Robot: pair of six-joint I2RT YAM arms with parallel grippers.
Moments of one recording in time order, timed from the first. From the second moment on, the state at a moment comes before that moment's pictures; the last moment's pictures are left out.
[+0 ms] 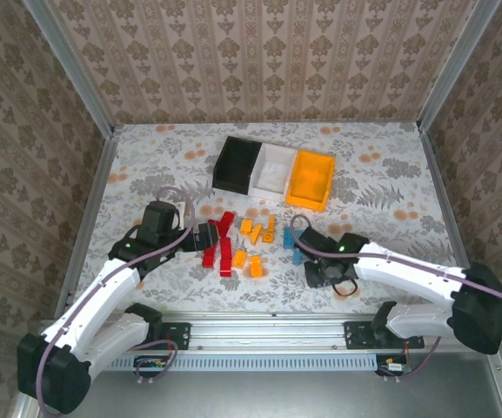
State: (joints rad) left arm -0.44 0.89 0.63 -0.55 0.19 -0.46; right arm 0.83 1.20 0.79 -0.93 0.11 0.70
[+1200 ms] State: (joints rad) left arm -0.35 0.91 0.65 -0.59 0.27 -0.45; right arm 0.27 2.15 1.81 -0.91 0.01 0.44
